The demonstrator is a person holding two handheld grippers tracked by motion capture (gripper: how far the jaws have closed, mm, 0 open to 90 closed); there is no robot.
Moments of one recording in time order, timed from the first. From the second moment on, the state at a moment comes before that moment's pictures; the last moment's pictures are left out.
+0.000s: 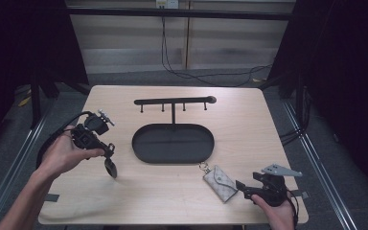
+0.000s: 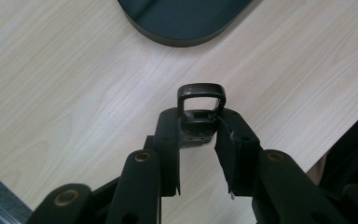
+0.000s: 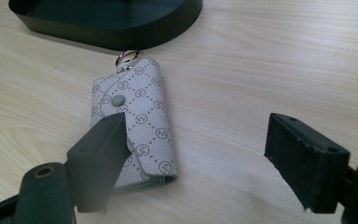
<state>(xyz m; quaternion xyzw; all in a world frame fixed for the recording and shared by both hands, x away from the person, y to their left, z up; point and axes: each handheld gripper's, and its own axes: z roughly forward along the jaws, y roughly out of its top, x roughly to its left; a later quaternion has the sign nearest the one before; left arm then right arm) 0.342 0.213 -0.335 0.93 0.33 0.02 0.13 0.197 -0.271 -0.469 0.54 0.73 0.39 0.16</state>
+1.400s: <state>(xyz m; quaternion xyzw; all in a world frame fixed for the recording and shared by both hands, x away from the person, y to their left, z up) 0.382 0.181 -0.302 0.92 0.36 0.02 0.13 0.198 -0.271 -0.469 0.54 0.73 0.39 0.16</state>
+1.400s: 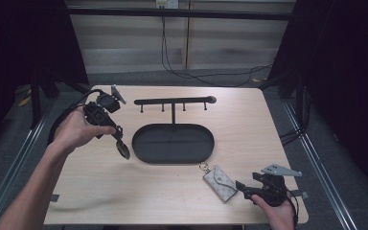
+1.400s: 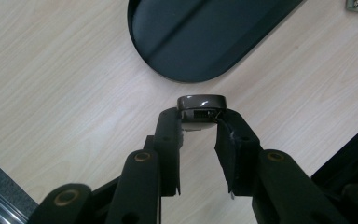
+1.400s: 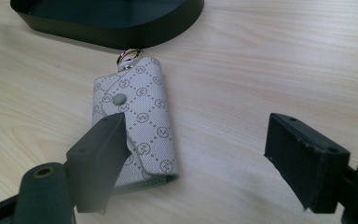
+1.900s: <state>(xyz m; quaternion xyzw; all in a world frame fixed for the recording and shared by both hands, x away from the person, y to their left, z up) 0.410 0.154 -0.294 0.92 0.38 0.02 0.10 0.198 -0.271 -0.470 0.54 0.73 0.39 0.15</state>
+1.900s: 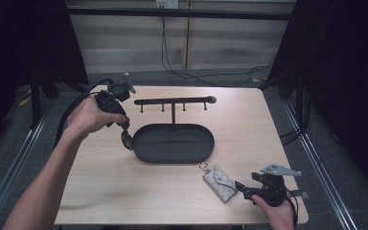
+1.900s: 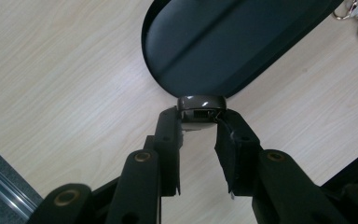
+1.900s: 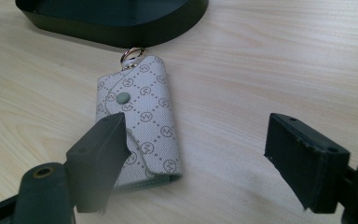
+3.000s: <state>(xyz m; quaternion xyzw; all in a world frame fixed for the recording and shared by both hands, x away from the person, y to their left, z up) 0.446 0.115 -0.304 0.91 0.40 0.03 0.08 0.198 -0.271 -0.469 0.53 0.73 0.40 0.15</state>
